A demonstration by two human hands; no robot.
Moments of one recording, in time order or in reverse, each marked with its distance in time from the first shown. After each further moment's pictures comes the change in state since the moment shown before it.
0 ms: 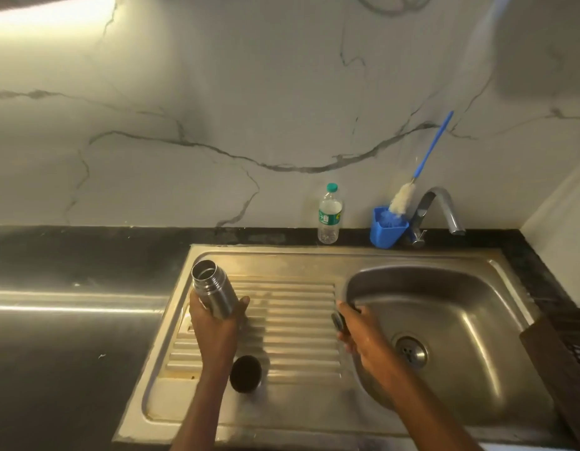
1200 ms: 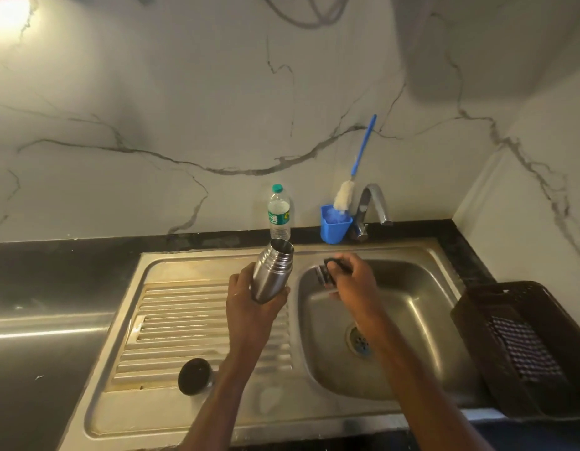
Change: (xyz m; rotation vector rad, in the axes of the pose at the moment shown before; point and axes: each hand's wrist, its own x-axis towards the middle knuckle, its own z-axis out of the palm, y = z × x) left_hand -0.075 0.059 0.112 0.178 -0.233 0.363; right_hand -0.011 -0.076 -0.092 -0.105 0.121 -0.437
